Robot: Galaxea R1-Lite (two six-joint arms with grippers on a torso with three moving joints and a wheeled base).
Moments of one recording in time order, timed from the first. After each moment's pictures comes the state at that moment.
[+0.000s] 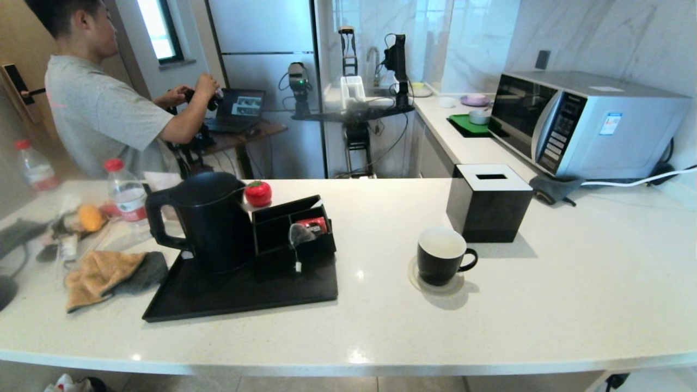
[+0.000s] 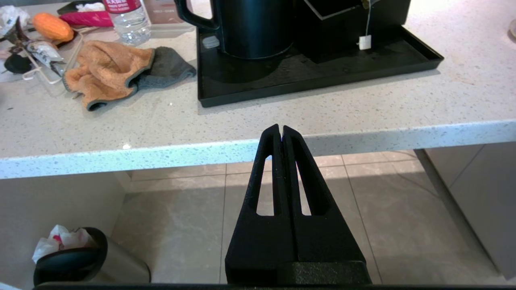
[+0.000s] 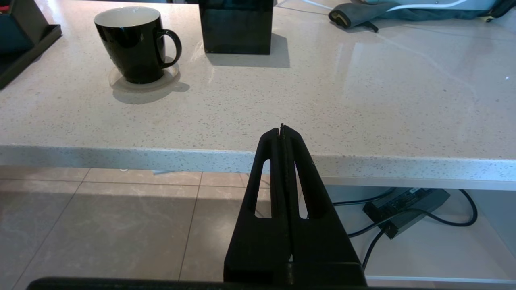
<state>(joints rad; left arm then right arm) 0.00 0.00 -0.05 0.13 -0.03 0.06 0.00 0.00 0.00 0.00 0.00 -0.03</state>
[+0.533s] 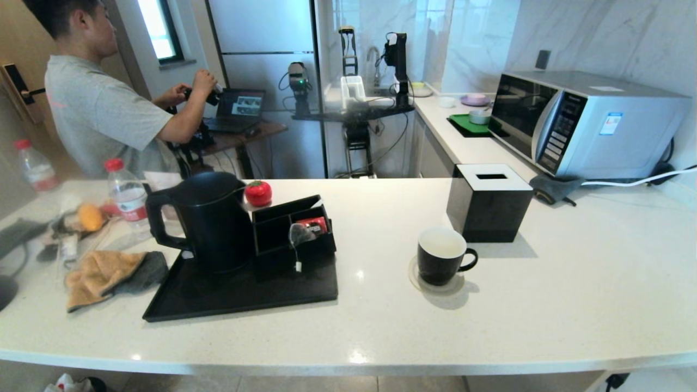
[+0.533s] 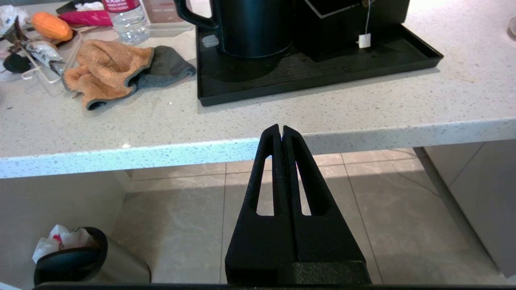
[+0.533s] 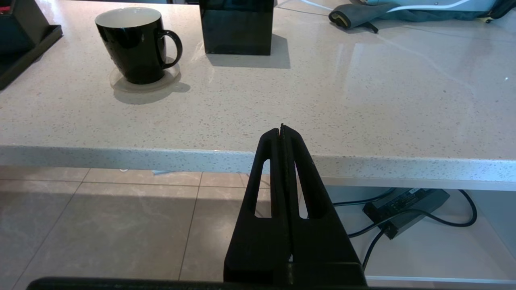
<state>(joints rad) 0.00 0.00 -0.05 0.14 -0.03 0.07 0.00 0.00 0.00 0.00 0.00 -0.03</state>
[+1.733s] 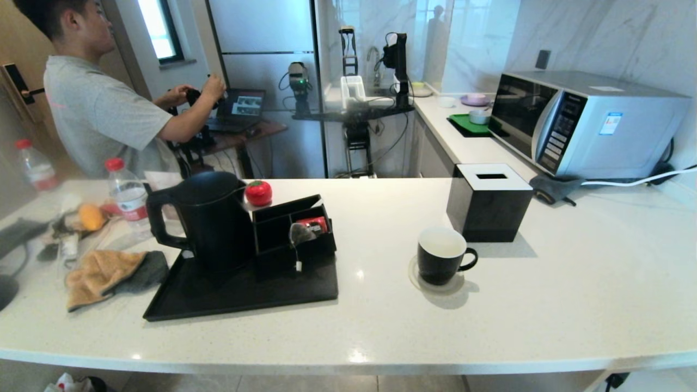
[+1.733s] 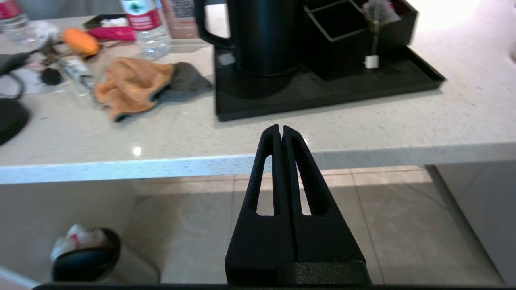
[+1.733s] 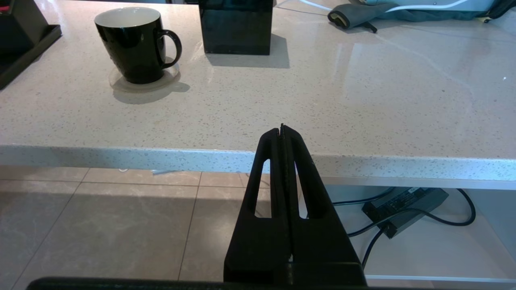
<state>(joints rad) 0.00 0.05 -0.18 0.20 0.00 0.07 0.00 0.00 0.00 0.00 -0.01 -0.03</state>
